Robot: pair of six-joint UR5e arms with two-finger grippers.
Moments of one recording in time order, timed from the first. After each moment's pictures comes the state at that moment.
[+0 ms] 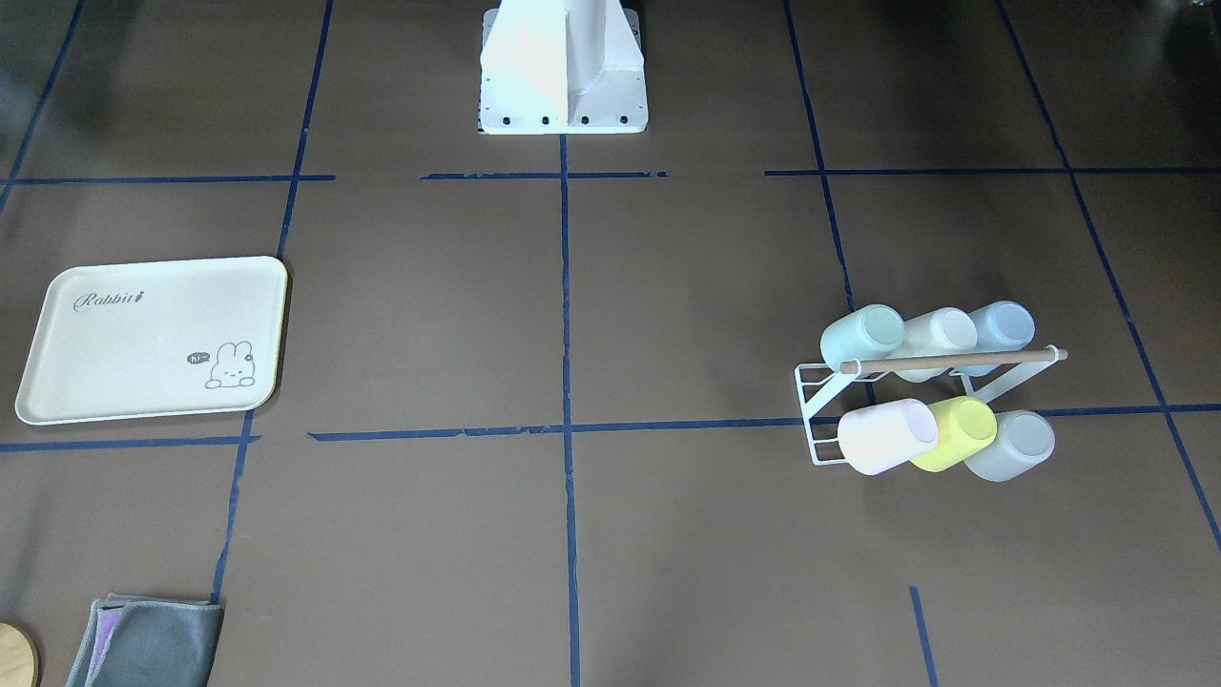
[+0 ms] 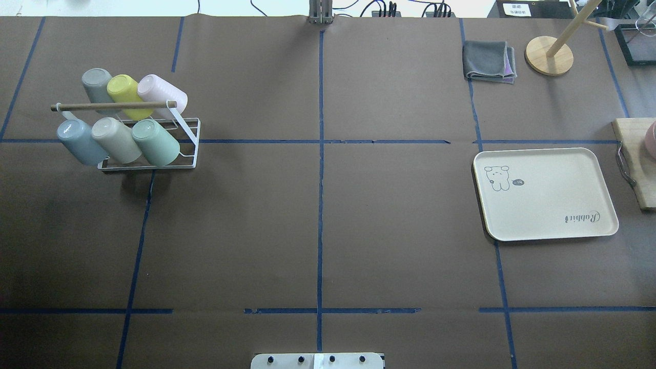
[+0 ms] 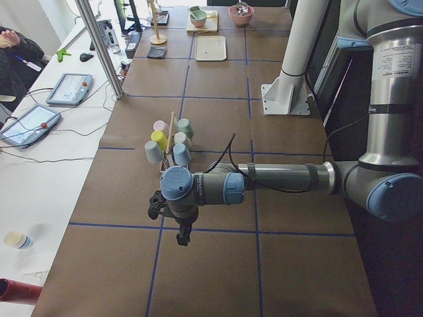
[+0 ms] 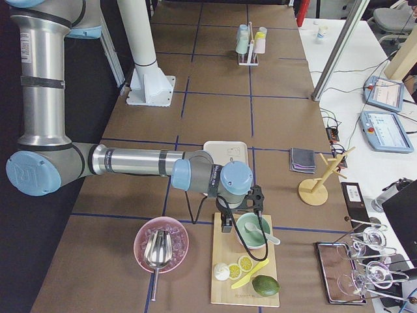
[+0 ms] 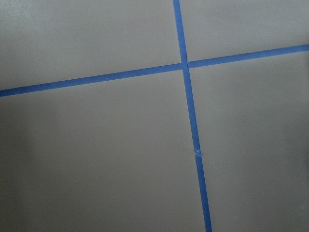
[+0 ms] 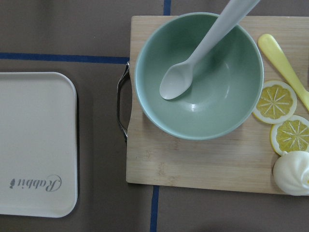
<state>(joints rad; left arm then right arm) -1.60 -1.52 -1.61 -1.53 -2.37 0.21 1.61 -1.63 1.64 -1.69 2.42 -0.16</state>
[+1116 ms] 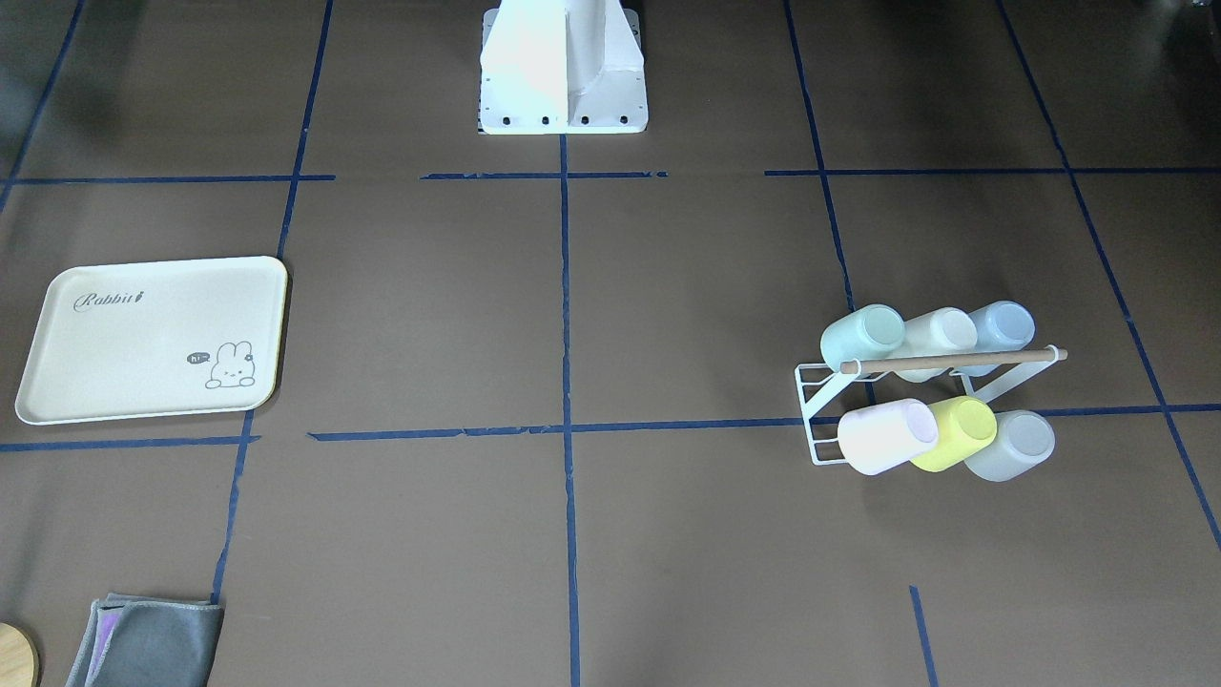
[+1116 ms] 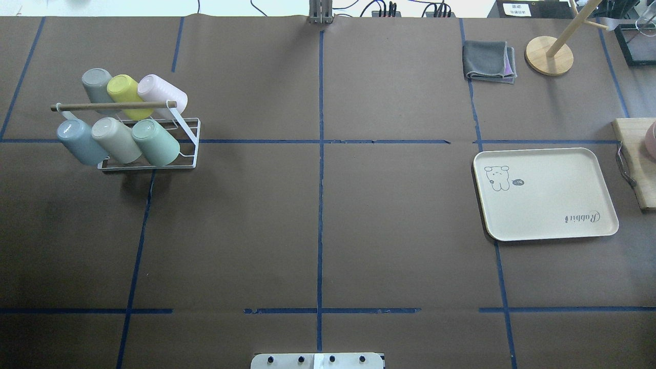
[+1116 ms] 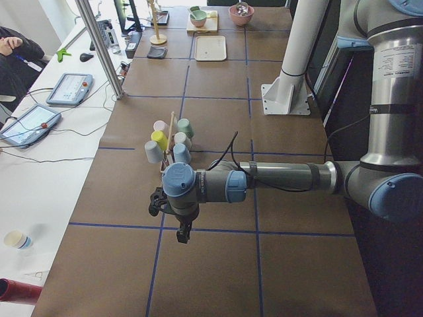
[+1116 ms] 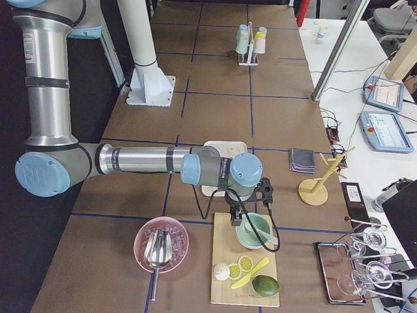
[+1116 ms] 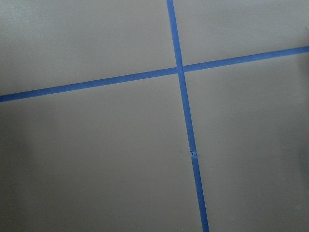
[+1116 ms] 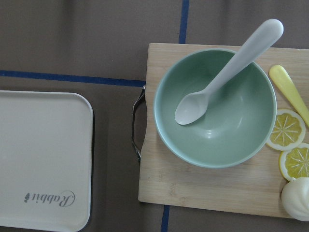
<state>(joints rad) -1.60 -1.51 -1.63 -1.54 -2.37 0.20 1.59 -1.58 1.63 -1.68 2.43 -0.14</state>
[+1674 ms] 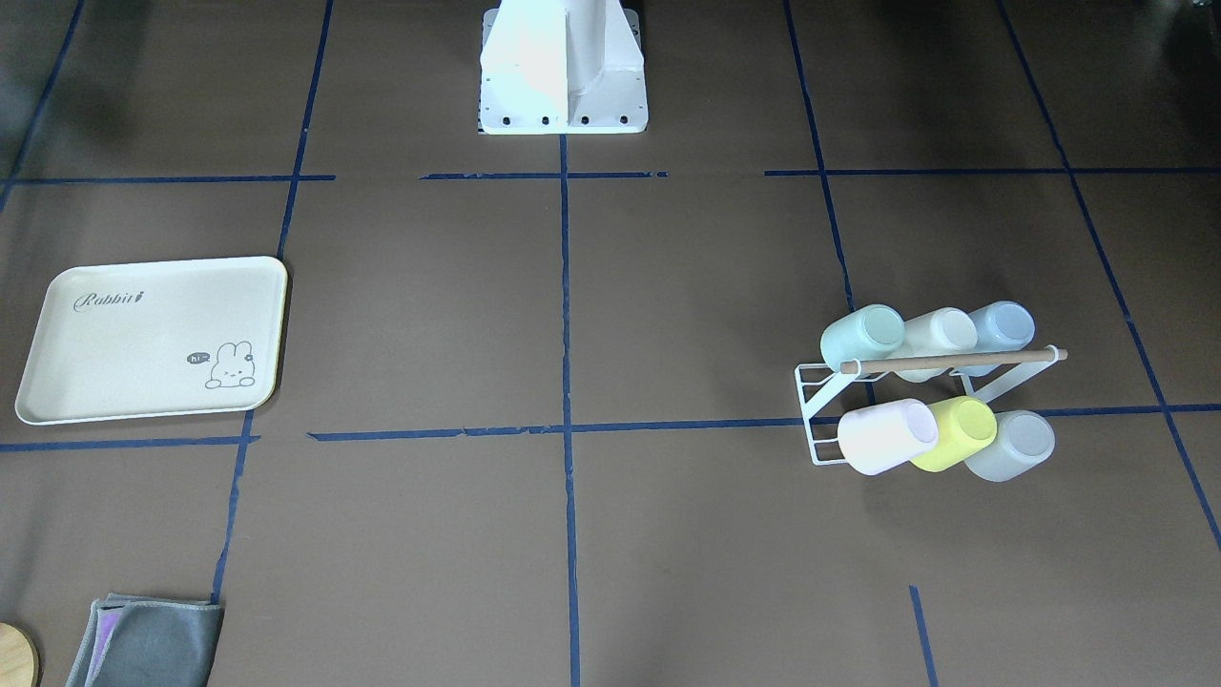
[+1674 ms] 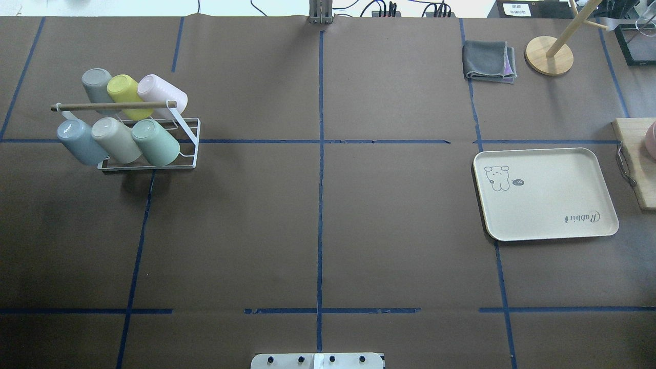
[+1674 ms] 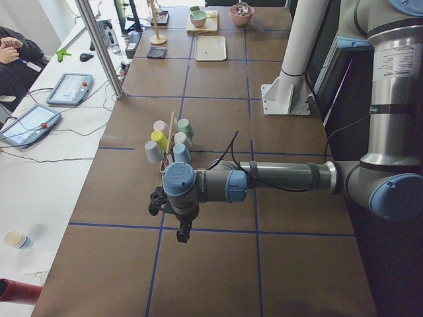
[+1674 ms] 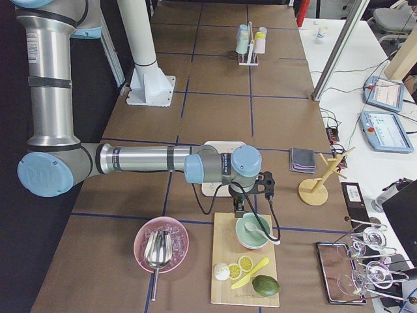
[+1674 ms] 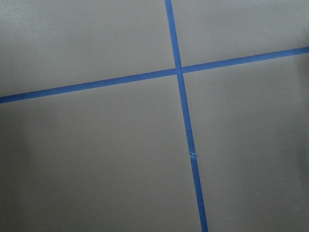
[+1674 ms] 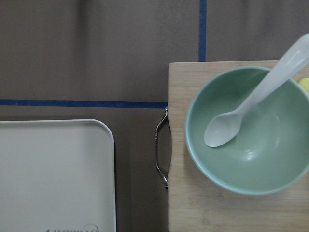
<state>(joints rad) -1.60 -1.51 -1.64 -1.54 -2.37 0.20 1.48 -1.60 1.64 -1.45 2.42 0.18</state>
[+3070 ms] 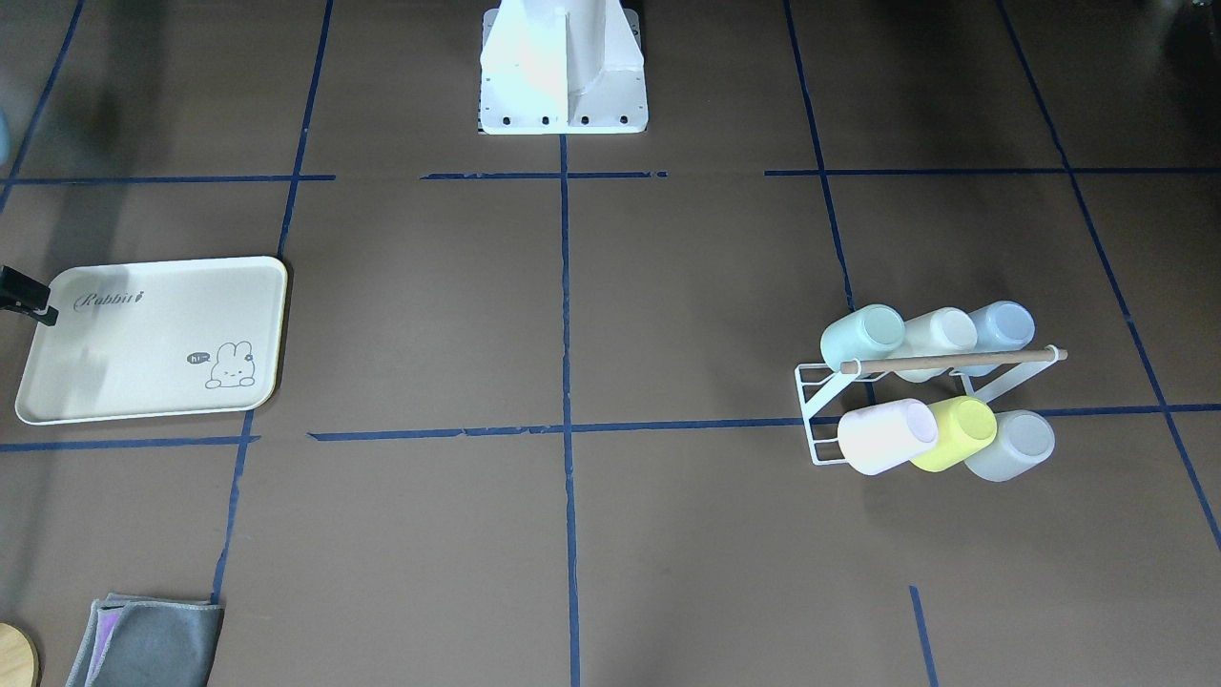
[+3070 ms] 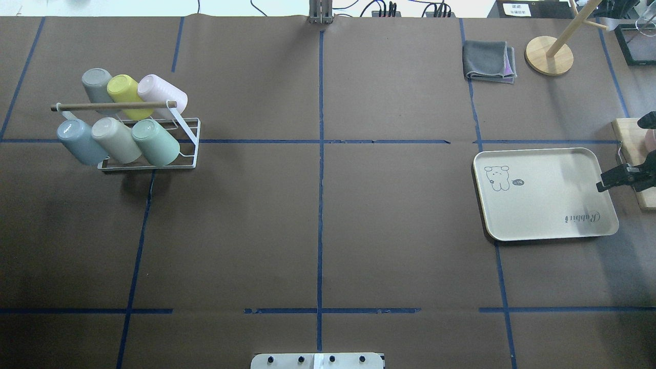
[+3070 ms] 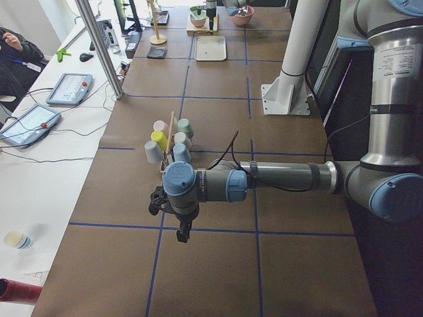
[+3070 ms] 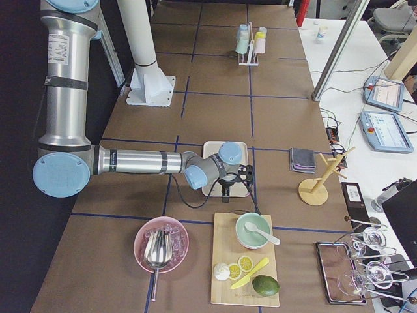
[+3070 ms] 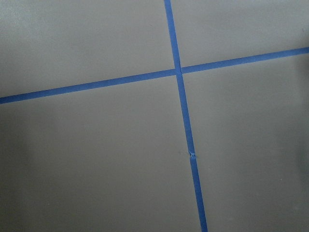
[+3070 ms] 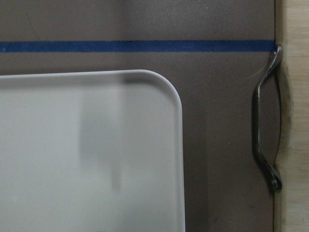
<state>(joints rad) -1.60 -1.51 -1.64 -1.54 -2.37 0.20 1.13 -1.66 1.55 -1.06 2.30 0.58</state>
